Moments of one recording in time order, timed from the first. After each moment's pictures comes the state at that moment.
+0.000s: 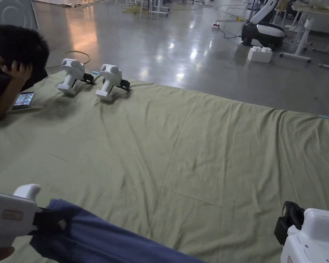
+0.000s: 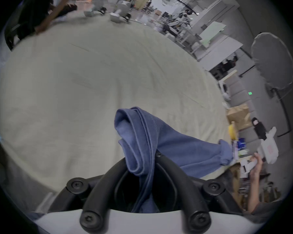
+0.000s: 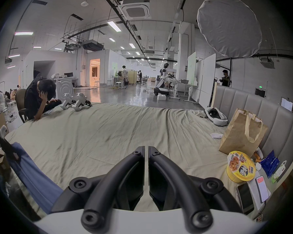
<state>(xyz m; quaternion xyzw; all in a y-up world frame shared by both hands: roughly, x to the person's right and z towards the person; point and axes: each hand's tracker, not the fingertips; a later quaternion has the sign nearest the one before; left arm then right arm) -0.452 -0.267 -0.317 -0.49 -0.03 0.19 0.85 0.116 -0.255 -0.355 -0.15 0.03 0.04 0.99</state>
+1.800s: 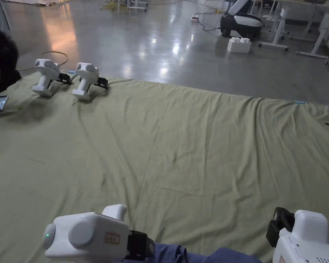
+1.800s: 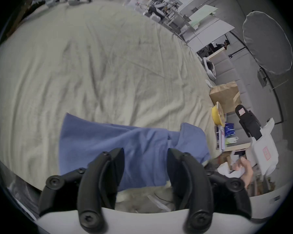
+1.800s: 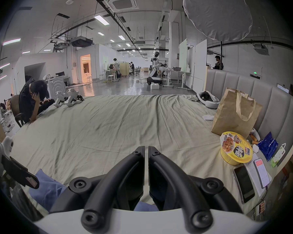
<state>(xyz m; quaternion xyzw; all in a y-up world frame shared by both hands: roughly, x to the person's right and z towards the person) -0.219 -0.291 -0.348 -0.52 -0.12 0.20 0.82 0.156 -0.276 -0.342 -0.20 -0.01 0.01 0.98</state>
